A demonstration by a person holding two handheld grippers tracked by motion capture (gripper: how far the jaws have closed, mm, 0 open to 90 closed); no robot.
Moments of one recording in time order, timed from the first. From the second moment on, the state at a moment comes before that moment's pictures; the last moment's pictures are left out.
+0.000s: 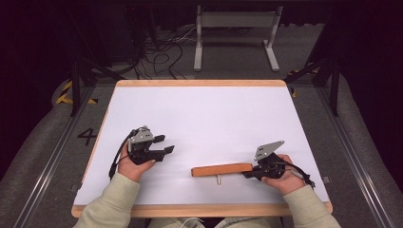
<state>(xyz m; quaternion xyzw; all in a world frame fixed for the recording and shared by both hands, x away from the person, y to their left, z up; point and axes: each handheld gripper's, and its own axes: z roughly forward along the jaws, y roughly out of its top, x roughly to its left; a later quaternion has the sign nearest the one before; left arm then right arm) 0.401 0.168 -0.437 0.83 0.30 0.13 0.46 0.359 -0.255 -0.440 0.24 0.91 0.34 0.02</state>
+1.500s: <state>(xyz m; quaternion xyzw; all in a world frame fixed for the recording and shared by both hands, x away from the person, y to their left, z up) 0.379 0.199 -0.443 0.81 0.34 0.16 0.44 0.431 -0.213 -0.442 0.28 0.87 0.41 0.05</state>
